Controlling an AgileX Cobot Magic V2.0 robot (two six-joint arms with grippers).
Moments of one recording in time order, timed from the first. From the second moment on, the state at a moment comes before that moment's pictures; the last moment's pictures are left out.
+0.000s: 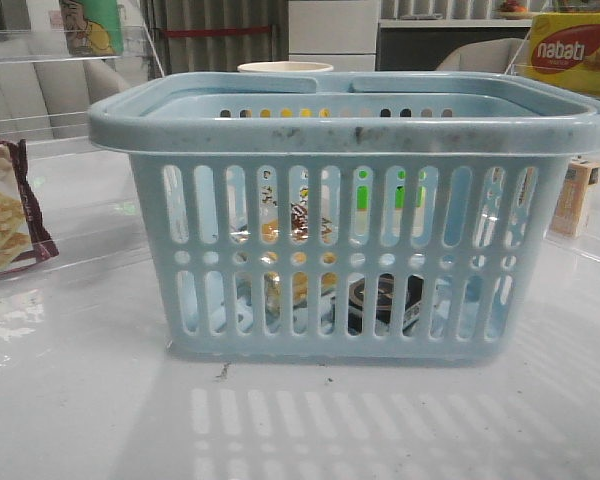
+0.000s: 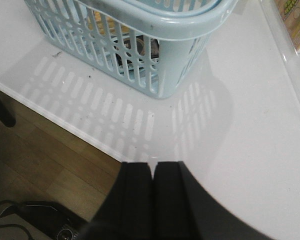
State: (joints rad) left arm -0.34 0.34 -0.50 0.01 0.58 0.06; right arm 0.48 0.38 -0.61 -0.01 0.95 0.02
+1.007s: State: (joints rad) left arm -0.05 -0.01 0.01 0.00 0.05 0.06; right arm 0.48 0.38 -0.61 -0.01 0.95 0.02
